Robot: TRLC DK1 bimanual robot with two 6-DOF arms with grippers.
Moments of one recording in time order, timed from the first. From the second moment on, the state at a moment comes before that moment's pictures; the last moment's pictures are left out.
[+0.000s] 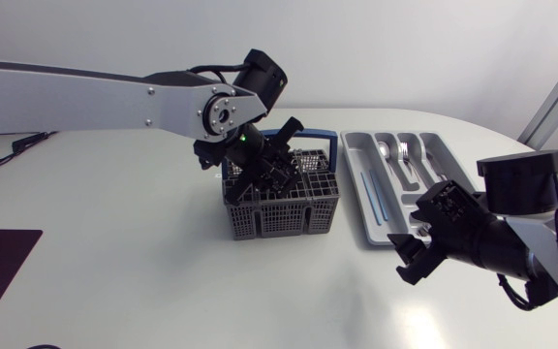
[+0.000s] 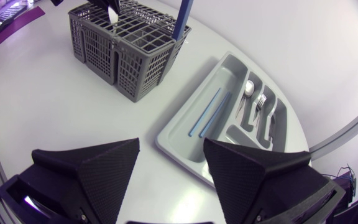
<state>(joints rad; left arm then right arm) -0.65 1.92 1.48 -0.52 0.06 1.79 0.30 1.00 0.49 -0.25 0.00 -0.43</state>
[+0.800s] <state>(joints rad) -0.66 1.70 1.42 -0.52 0.03 1.79 0.30 0.89 0.49 -0.31 -0.01 -0.43</state>
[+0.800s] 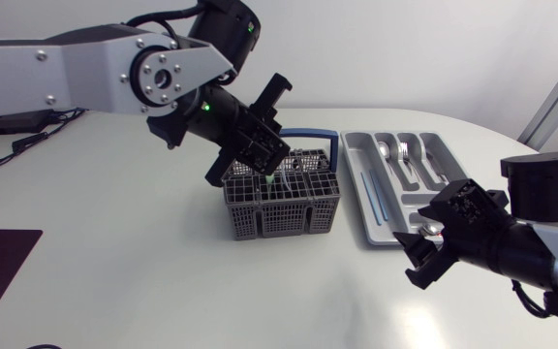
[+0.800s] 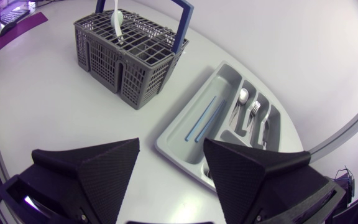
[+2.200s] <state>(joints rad) -0.85 1.91 1.90 -0.78 0.13 0.32 0.54 0.69 0.37 0.13 0.15 -0.56</state>
